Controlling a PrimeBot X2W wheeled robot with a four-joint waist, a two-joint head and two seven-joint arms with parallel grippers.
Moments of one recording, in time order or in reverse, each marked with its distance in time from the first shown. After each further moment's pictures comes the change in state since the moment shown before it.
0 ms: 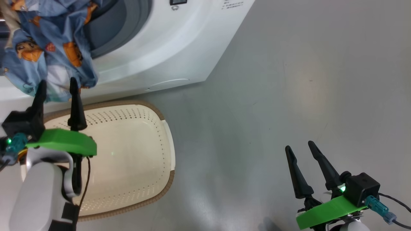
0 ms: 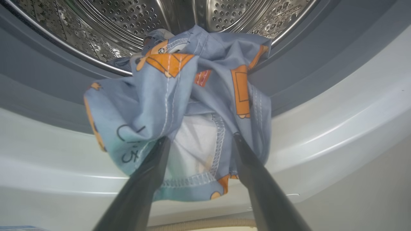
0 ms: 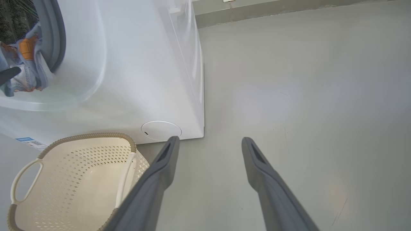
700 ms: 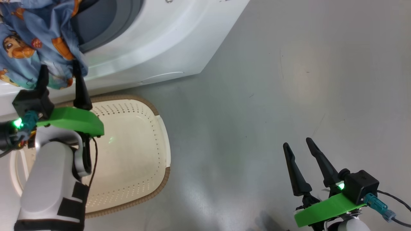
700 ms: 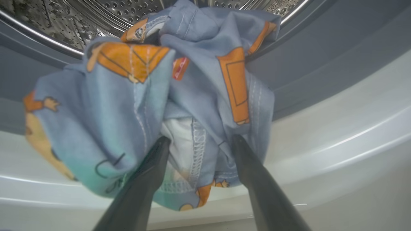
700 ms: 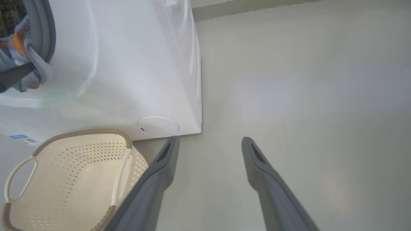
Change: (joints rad) left arm -0.139 -0.036 -0.040 0.135 0.021 0.014 -0.018; right arm -0.015 0.001 0.011 -0.007 0.007 0.000 0.000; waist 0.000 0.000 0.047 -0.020
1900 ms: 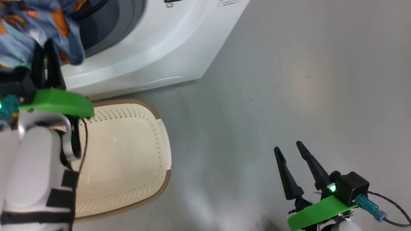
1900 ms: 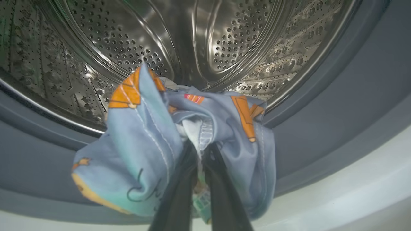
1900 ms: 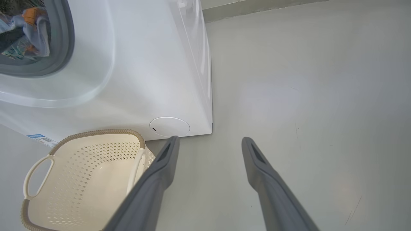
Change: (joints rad) left arm -0.031 0.010 0.024 -0.121 0.024 0.045 0.030; right arm -0.003 0.000 0.042 0.016 0.012 0.000 0.000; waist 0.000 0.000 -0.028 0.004
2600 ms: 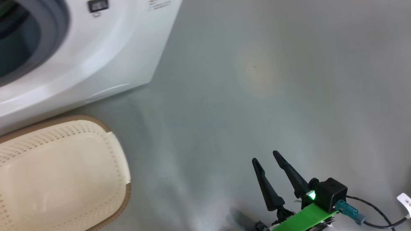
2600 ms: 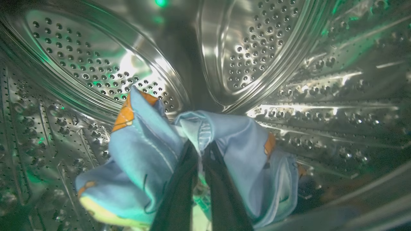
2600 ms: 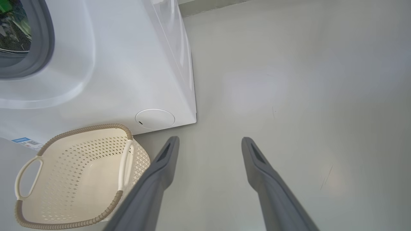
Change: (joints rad) left arm -0.496 0.230 0.003 0.494 0.085 -0.012 0.086; right arm 0.007 0.003 0.121 0.022 0.050 0.000 0.000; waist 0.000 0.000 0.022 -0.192
